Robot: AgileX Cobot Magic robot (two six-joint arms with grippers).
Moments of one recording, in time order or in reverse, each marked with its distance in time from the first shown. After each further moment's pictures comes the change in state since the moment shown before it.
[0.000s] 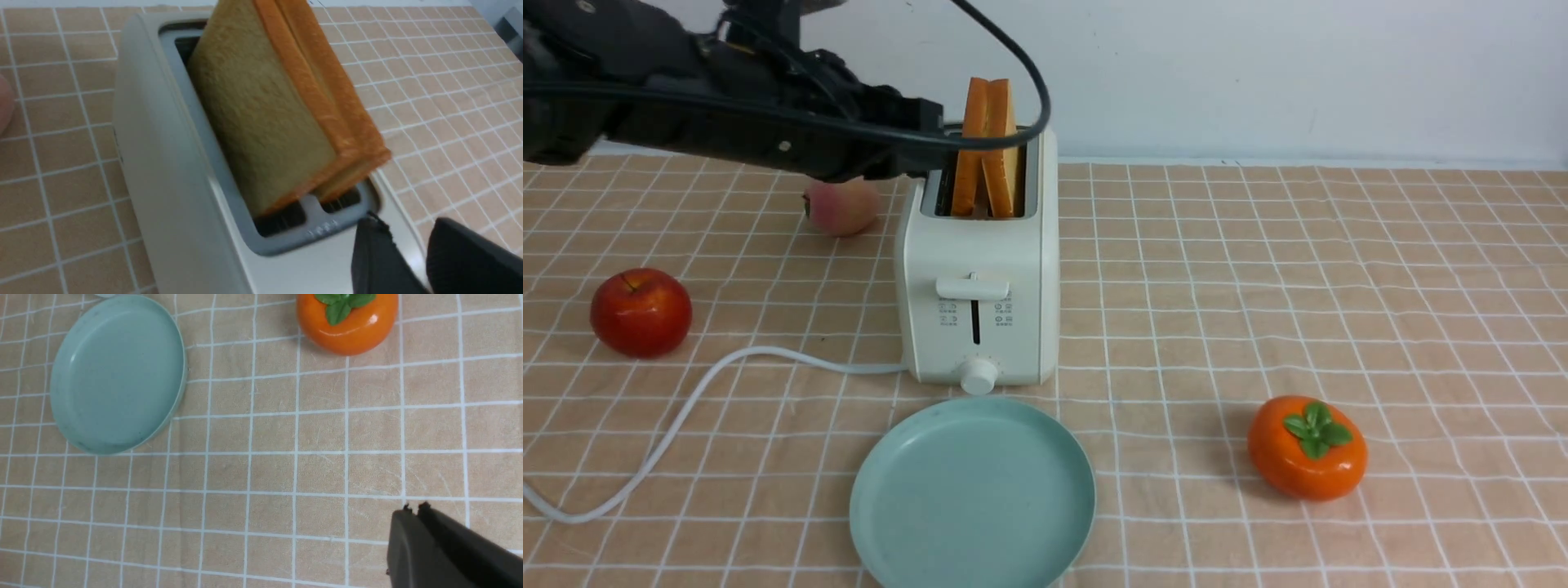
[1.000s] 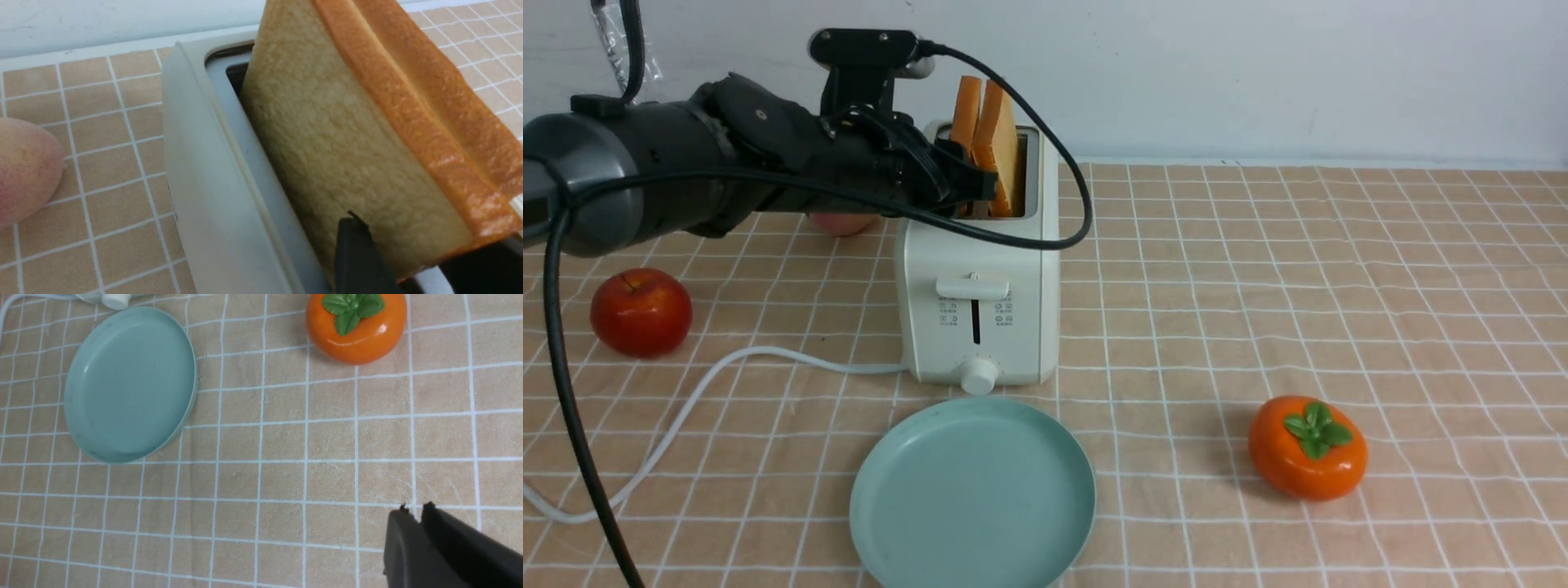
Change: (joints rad) right arm 0.000 0.000 0.000 0.019 -0.017 0.003; left arm -0.076 0.161 -0.003 -0.029 -0.285 0.186
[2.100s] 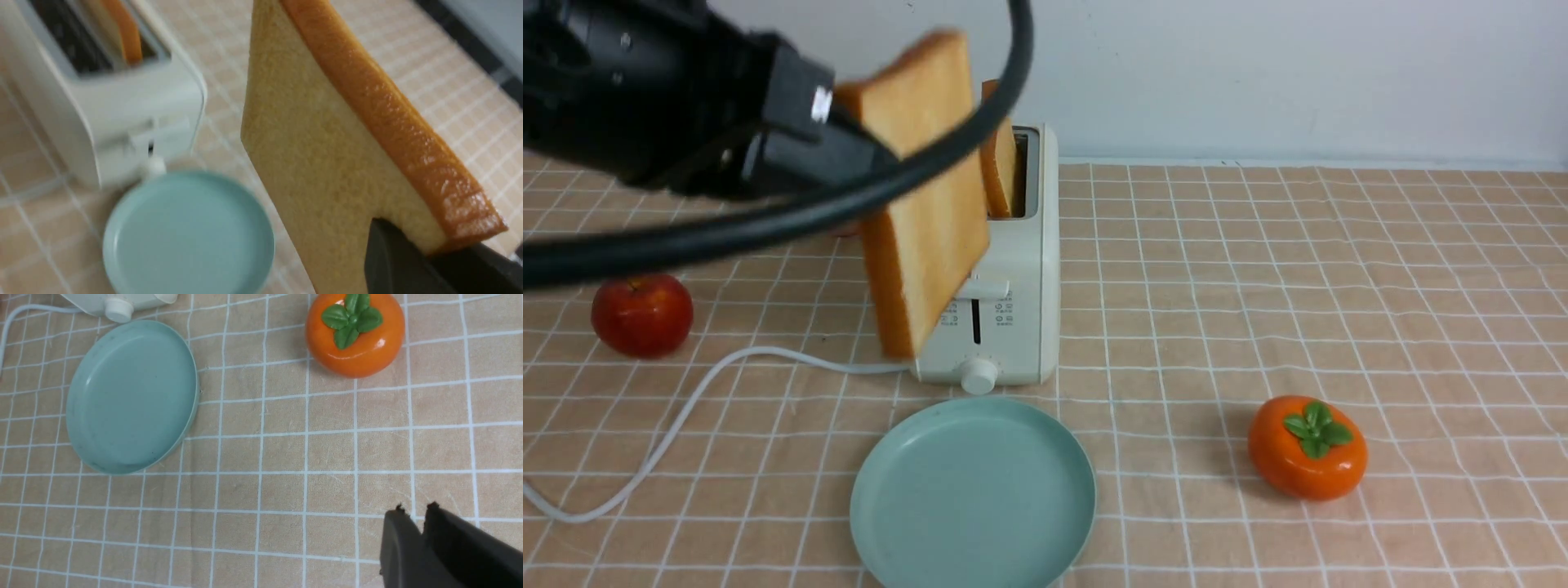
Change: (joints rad) right arm 0.000 0.000 0.000 -0.002 -0.026 0.001; left arm 0.001 -0.636 0.031 0.317 0.928 -0.541
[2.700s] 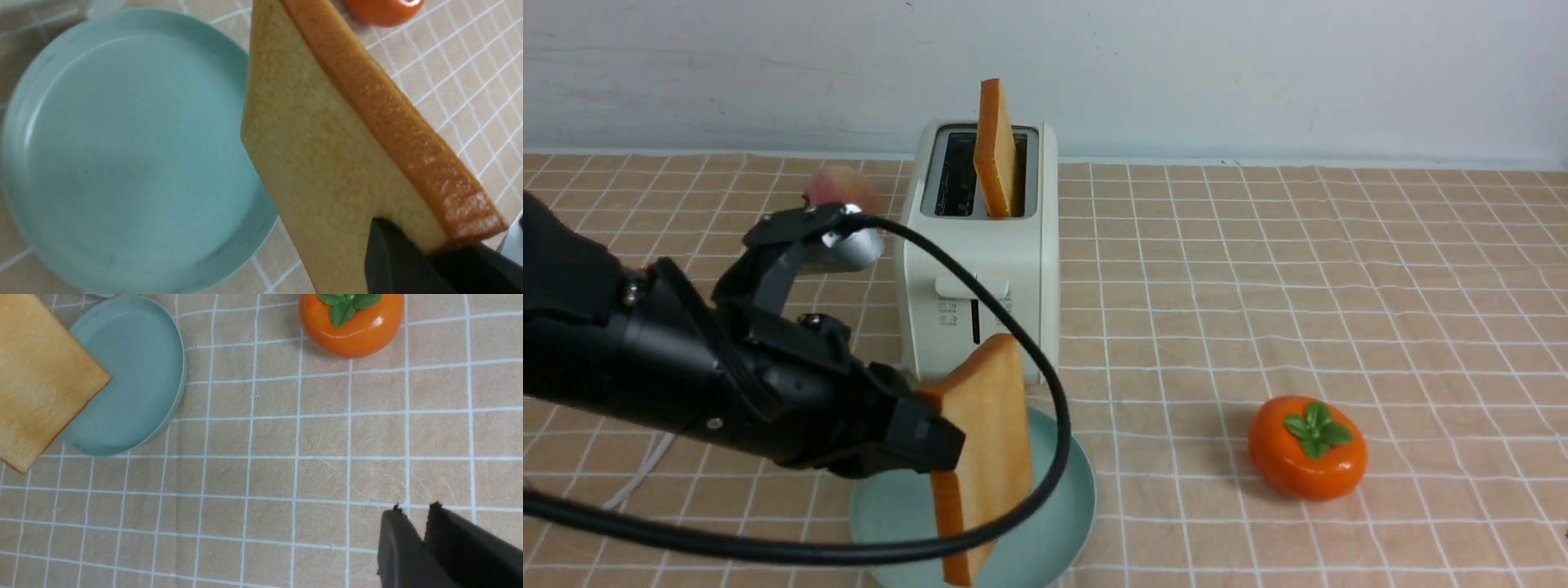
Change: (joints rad) right arm 0.000 0.000 0.058 0.001 -0.017 -0.043; left arm 0.000 0.146 0.457 -0.375 -0.323 0.472
